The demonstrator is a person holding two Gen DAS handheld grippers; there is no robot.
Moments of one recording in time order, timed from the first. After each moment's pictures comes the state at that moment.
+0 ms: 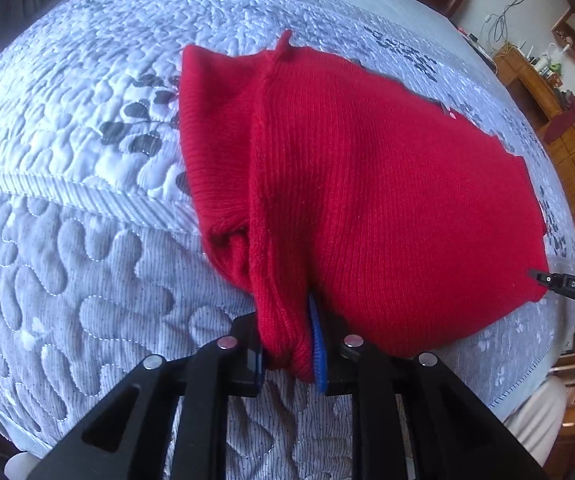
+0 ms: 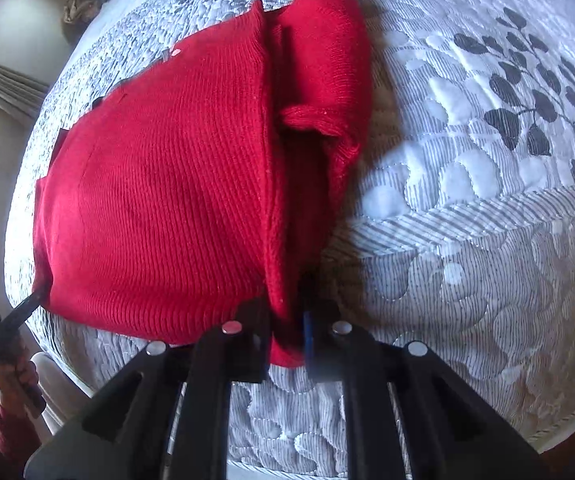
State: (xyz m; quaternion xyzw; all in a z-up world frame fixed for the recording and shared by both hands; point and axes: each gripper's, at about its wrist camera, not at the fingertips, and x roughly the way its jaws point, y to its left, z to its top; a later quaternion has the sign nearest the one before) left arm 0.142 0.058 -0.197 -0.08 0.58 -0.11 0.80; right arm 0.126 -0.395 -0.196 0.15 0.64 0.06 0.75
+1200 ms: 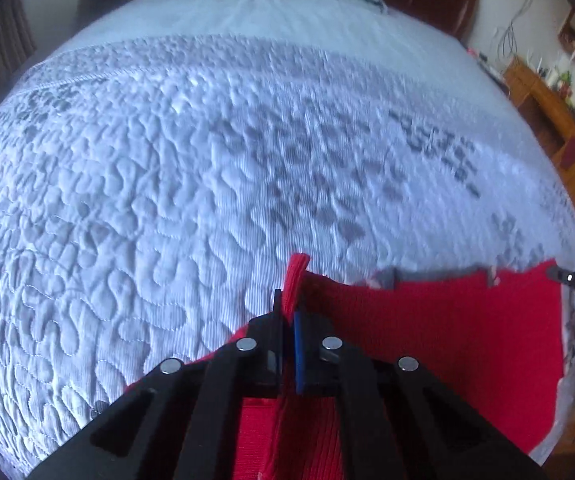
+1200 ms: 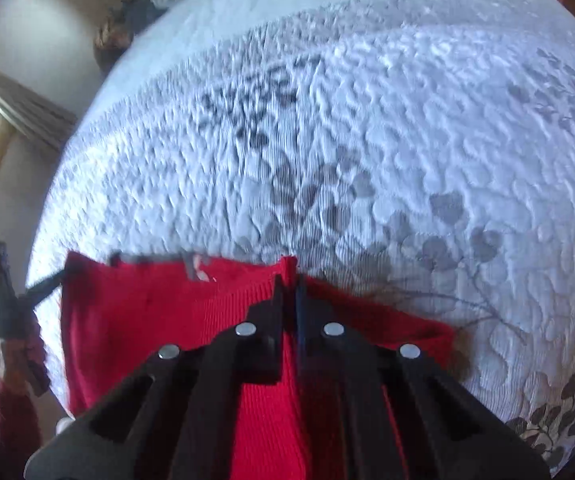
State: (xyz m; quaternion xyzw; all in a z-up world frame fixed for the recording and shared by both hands) left arm 0.370 0.028 -0.166 -0.06 0.54 -0.09 0.84; right arm 0.339 -0.414 -0.164 0.16 0.56 0.12 0.80
